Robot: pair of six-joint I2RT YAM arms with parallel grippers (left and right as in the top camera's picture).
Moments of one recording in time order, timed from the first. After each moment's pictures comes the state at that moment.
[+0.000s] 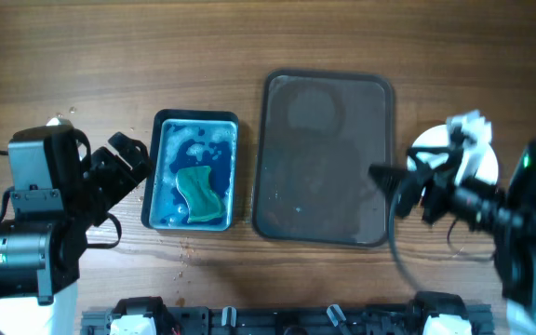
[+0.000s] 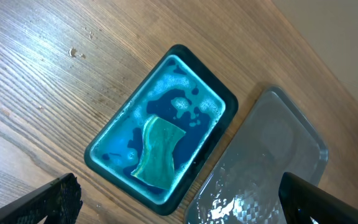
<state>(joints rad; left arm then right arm) 0.03 0.98 1.32 -1.26 0.02 -0.68 -0.09 0.78 1.08 -0.94 -0.85 0.05</state>
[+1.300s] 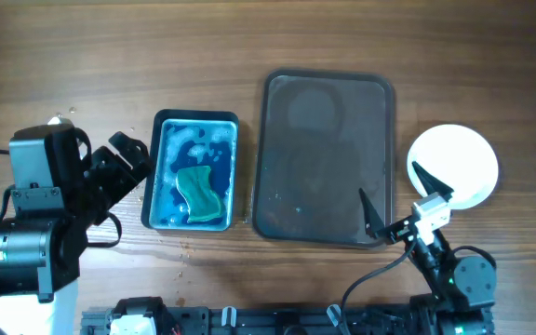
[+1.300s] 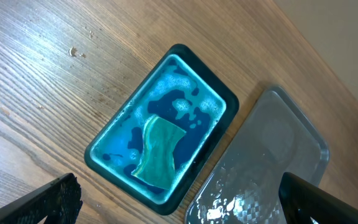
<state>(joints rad) 0.03 0.98 1.32 -1.26 0.02 -0.68 0.14 0.02 0.06 0.03 -0.30 -0.12</state>
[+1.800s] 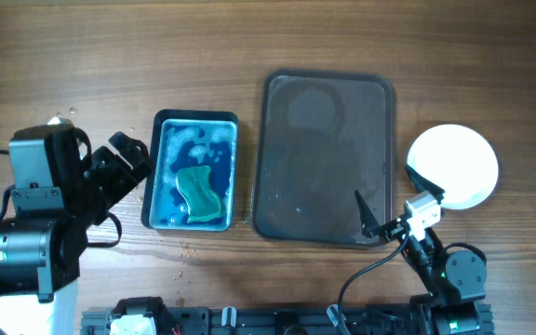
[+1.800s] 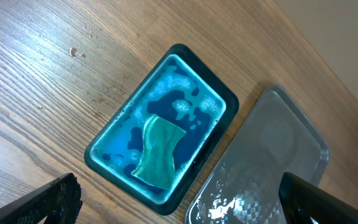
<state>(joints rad) 0.03 0.98 1.32 -1.26 0.02 -0.68 0.14 0.02 0.01 0.02 -0.30 -0.12</state>
